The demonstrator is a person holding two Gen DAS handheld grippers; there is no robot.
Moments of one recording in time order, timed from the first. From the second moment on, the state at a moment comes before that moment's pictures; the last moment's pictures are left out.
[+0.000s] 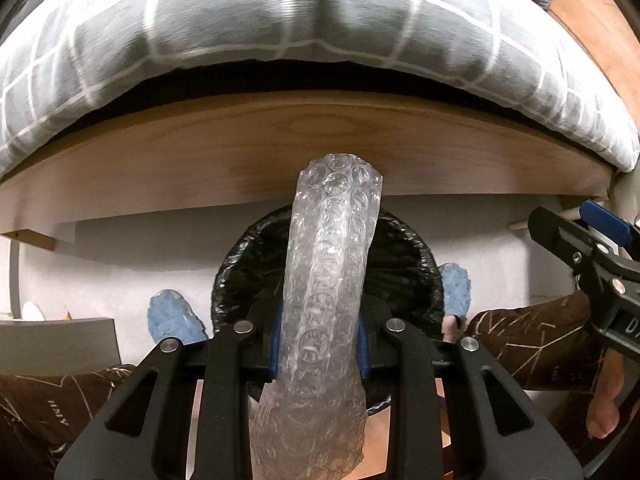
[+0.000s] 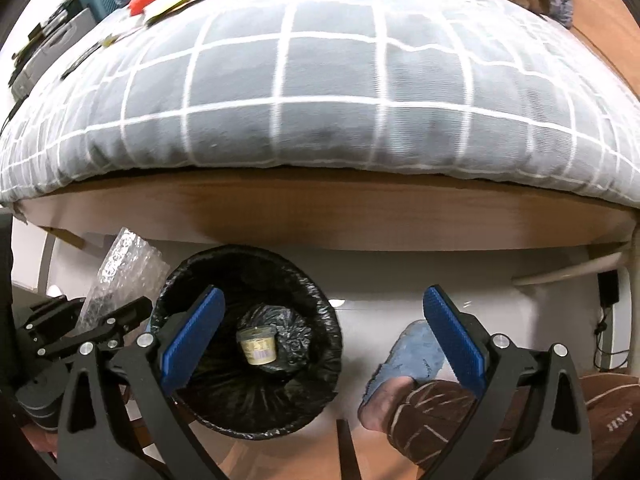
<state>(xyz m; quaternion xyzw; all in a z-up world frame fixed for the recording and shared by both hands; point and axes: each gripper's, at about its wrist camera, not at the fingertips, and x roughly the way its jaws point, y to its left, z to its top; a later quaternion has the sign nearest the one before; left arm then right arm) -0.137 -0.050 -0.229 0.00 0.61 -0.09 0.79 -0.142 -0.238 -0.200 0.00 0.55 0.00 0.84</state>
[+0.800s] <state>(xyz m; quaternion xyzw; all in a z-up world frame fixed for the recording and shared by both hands) -0.140 -0.092 -0.244 0.03 0.62 -0.11 0.78 -0.139 -0.270 -0.195 0.02 0.54 -0.02 0.84</state>
